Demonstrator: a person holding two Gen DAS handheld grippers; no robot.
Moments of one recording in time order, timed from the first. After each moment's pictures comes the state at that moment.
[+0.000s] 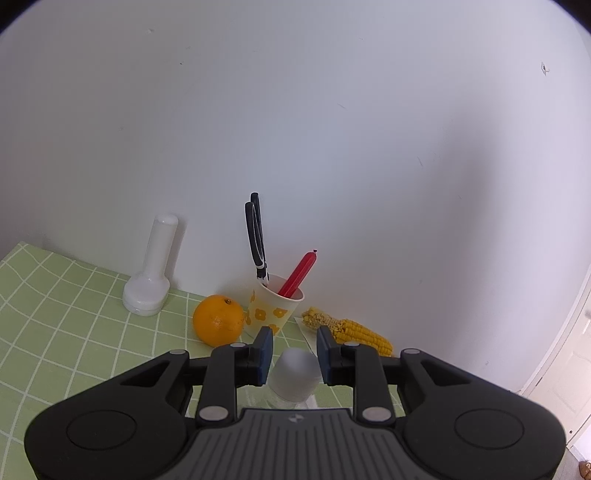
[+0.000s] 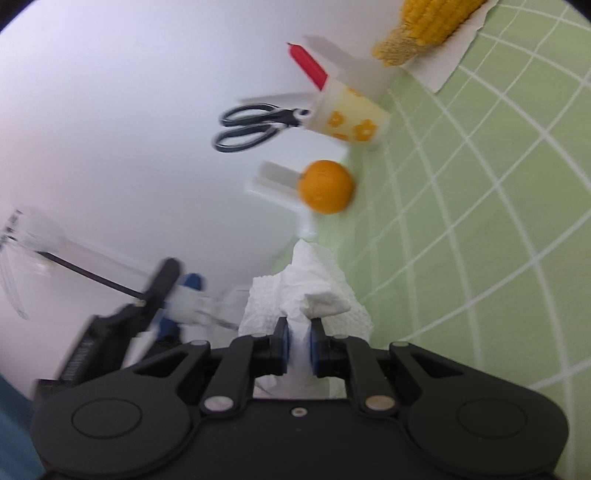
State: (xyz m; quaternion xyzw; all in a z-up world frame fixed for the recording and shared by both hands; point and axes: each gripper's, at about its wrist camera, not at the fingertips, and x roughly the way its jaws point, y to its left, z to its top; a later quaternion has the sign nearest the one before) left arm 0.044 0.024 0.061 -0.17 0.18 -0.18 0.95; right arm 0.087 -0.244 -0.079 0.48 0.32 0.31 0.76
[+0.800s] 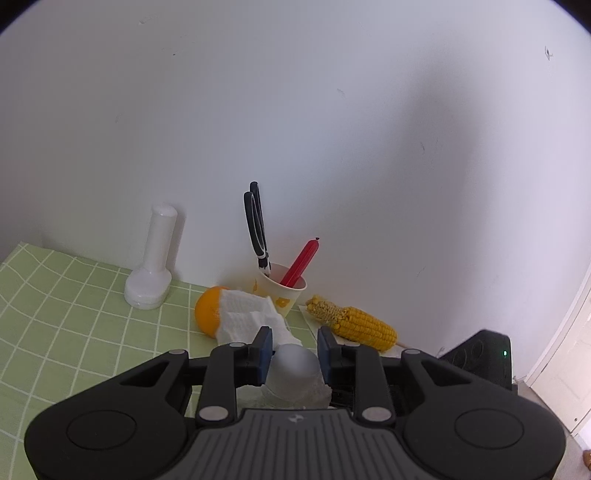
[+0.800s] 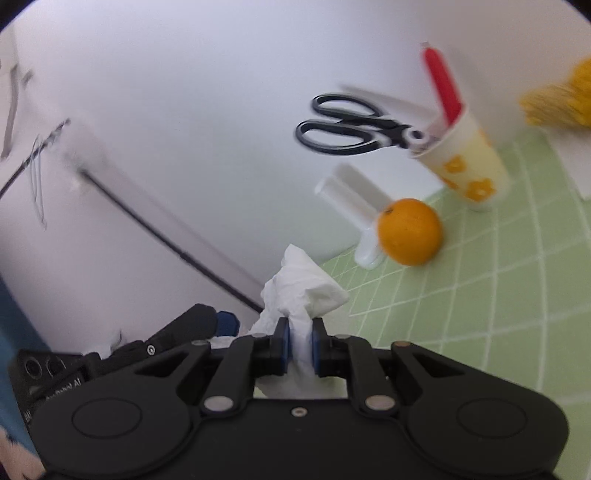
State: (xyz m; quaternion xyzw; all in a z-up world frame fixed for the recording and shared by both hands) left arm 0.054 0.011 0.066 -0.14 0.21 -0.16 0.96; right arm 0.155 -0.224 -0.045 0.34 0.27 0.43 0.79
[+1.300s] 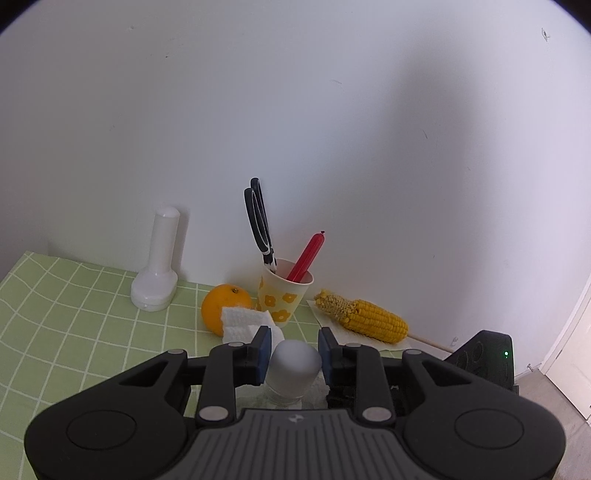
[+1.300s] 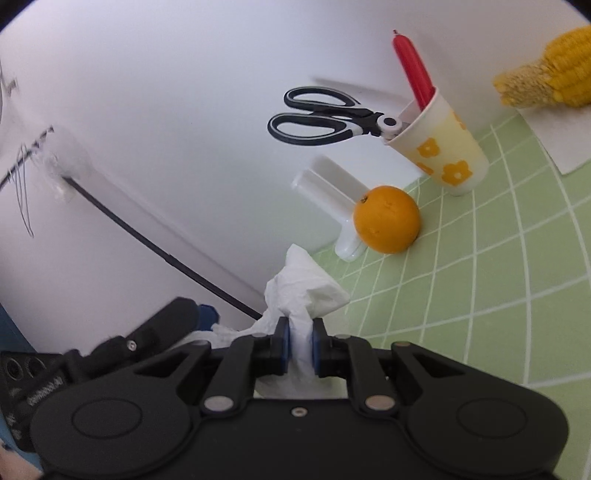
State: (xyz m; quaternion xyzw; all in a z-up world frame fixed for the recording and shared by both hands) left arm 0.063 0.001 0.074 -0.13 0.21 -0.15 0.96; right arm 0.152 -0.222 -0.062 0.35 0.29 0.40 0.79
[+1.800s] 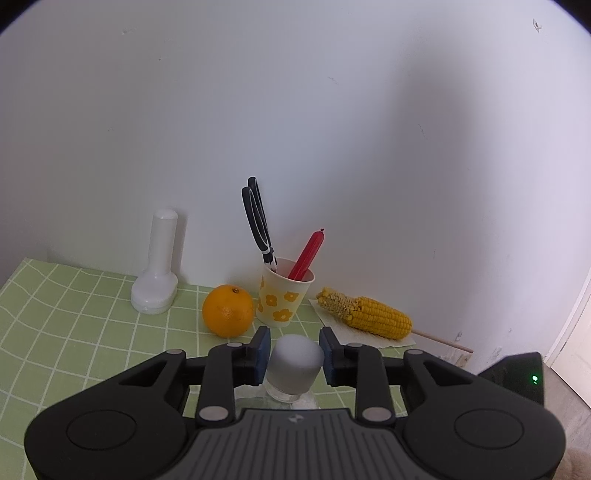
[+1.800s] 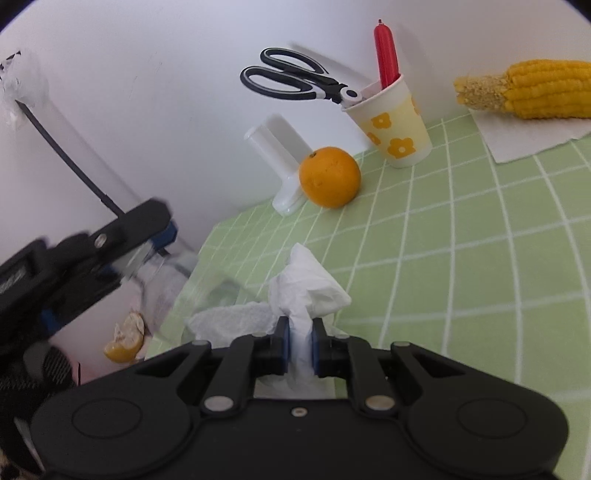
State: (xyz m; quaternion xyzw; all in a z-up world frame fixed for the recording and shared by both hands) left arm 0.065 -0.003 0.072 -0.11 0.20 -0.15 0.96; right arm 0.109 -0.222 -0.059 0.24 0.34 0.33 0.85
